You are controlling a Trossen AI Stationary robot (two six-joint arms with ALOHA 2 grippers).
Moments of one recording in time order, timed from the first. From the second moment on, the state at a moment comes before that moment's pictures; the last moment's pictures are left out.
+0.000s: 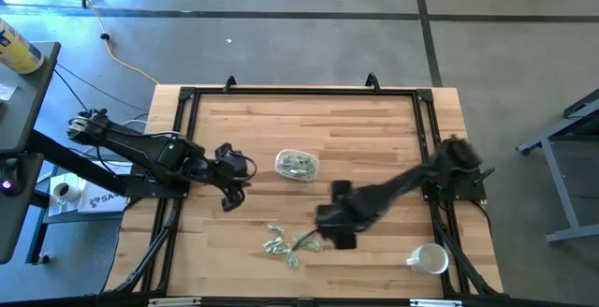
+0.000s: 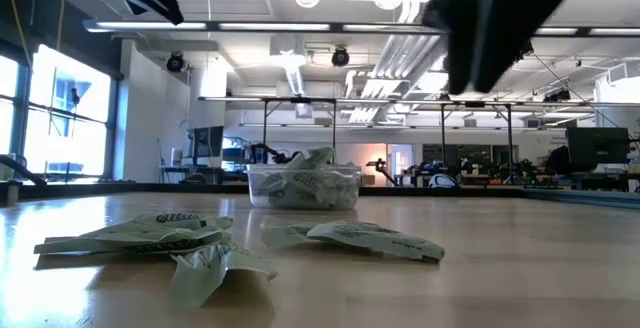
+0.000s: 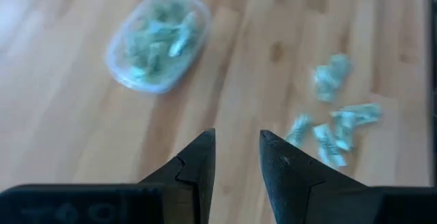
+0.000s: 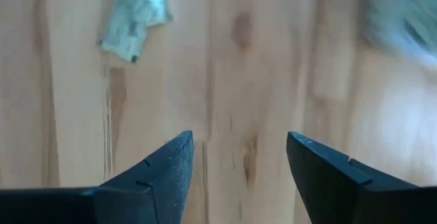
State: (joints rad) left arm -0.33 1.11 1.03 -0.84 -0.30 -0.52; right arm 0.42 1.87 1.52 -1.05 0.22 0.40
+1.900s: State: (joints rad) left arm -0.41 1.76 1.11 -0.53 -0.03 -0.37; right arm 0.51 1.26 0.75 -0.69 0.43 0.65
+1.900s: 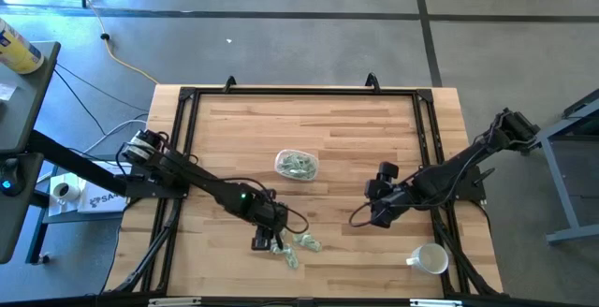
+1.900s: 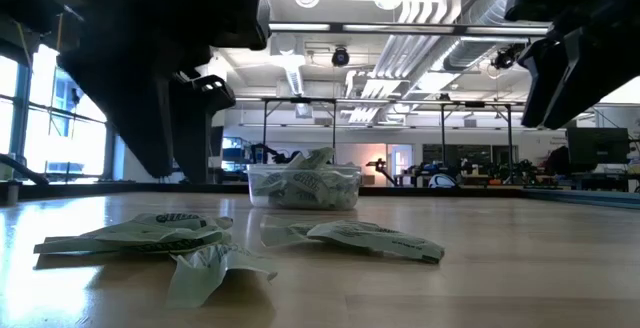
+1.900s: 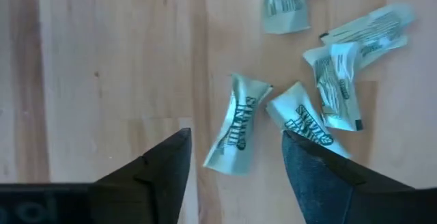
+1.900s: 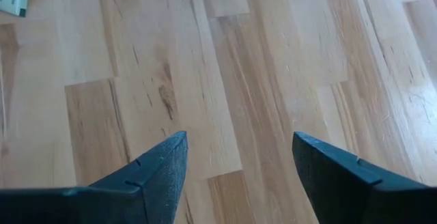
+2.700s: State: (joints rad) left arm -0.37 1.86 1.12 -0.50 -0.06 -0.23; right arm 0.48 1.26 0.75 -0.66 0.45 0.67
